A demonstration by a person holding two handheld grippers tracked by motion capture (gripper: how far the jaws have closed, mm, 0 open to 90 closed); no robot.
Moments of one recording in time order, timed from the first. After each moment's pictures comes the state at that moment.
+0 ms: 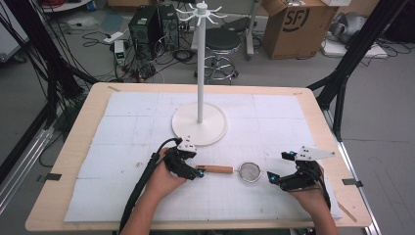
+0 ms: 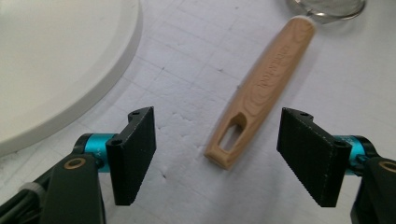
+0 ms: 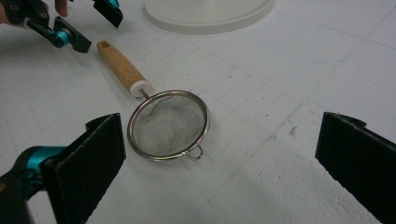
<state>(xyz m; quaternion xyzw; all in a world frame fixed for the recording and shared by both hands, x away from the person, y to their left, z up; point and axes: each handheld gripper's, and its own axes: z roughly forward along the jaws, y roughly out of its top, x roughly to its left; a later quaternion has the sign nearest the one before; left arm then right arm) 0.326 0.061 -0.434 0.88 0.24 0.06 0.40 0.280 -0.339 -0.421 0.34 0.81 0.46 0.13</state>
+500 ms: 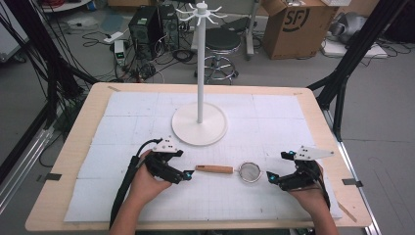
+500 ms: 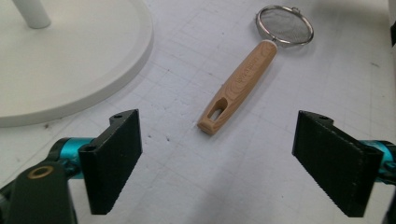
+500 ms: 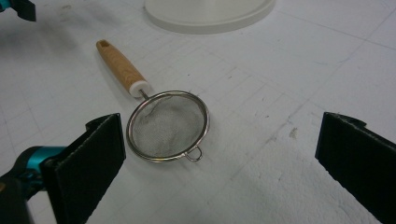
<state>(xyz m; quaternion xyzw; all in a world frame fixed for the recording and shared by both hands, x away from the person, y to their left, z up) 0.306 0.109 -0.417 0.84 0.26 0.05 0.47 0.281 -0.338 -0.420 0.34 0.81 0.46 0.13</state>
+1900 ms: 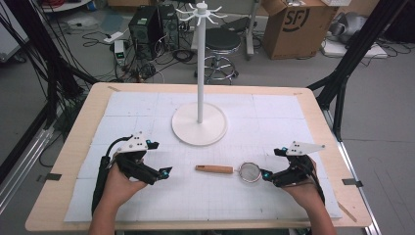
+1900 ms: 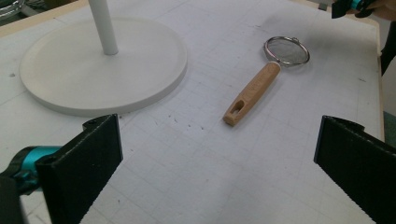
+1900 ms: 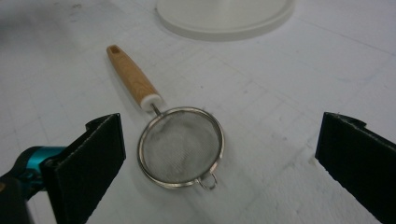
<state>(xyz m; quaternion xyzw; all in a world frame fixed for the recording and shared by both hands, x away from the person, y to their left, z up) 0.290 0.166 -0.392 0.82 0.26 0.10 0.50 0.294 -0.315 -0.410 0.31 0.83 0.45 0.12</state>
